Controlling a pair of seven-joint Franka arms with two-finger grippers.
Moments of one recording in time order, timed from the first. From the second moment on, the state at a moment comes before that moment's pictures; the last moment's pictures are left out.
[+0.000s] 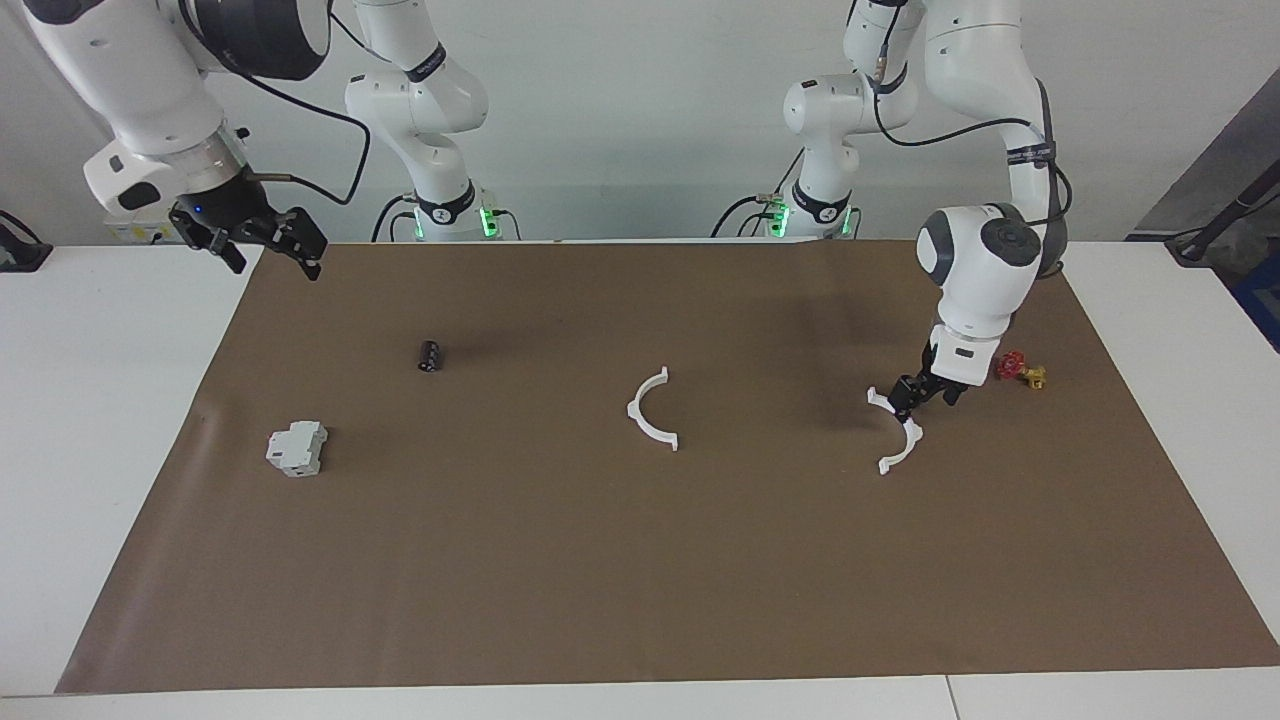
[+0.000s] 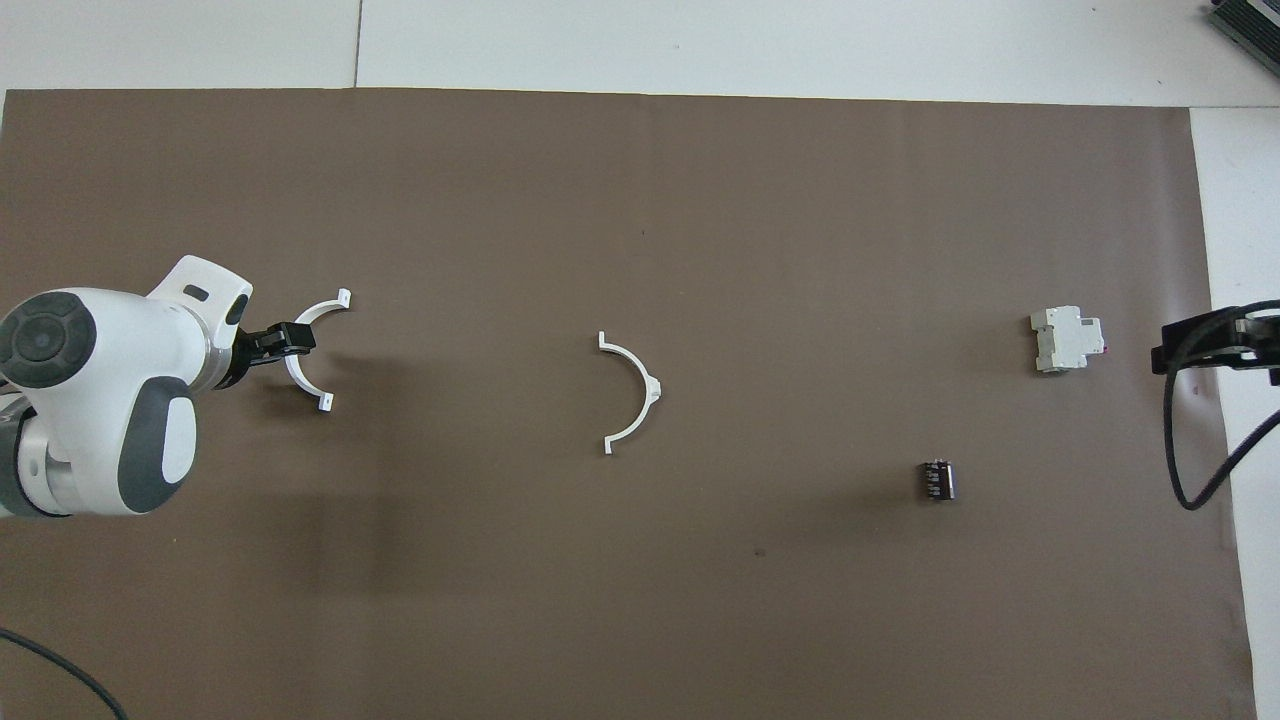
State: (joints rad) left arm 0.04 0.14 -0.08 -2.24 0.08 2.51 -0.36; right arm 0.01 -0.06 -0.09 -1.63 -0.03 1.52 0.03
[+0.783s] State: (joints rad) left arm 0.02 0.15 -0.08 -2.31 0.08 2.64 -0.45; right arm 0.06 -0.05 -0.08 -1.57 -0.05 1.46 -0.02
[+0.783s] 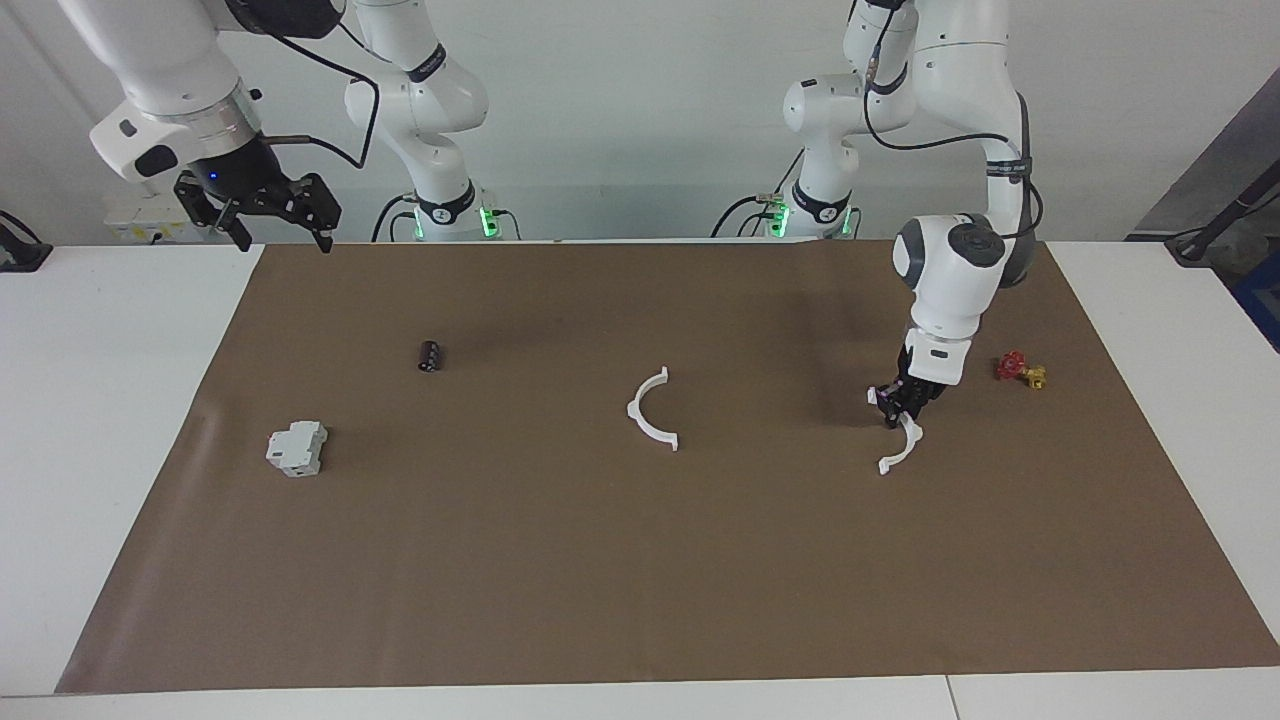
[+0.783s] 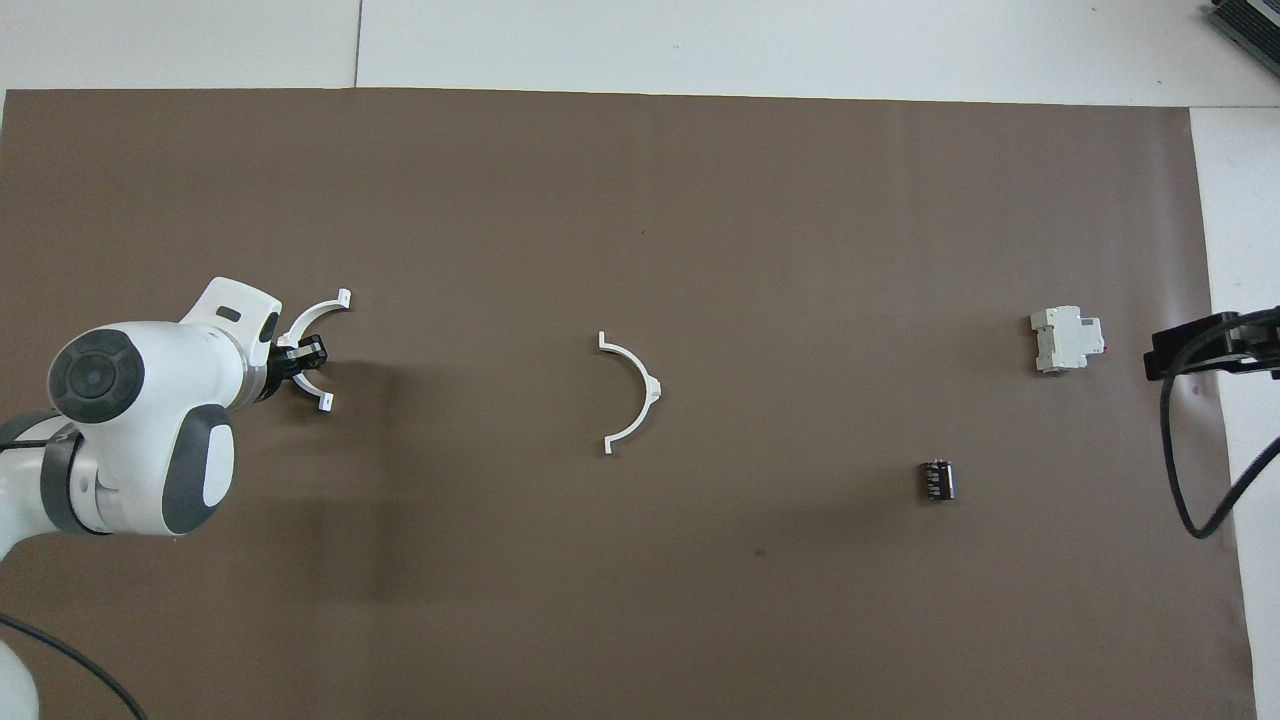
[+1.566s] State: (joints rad) left arm -0.05 -0.04 -0.09 -2.07 0.08 2.08 -0.45; right arm 0.06 -0.04 -0.08 -1.60 -0.05 1.50 -0.02
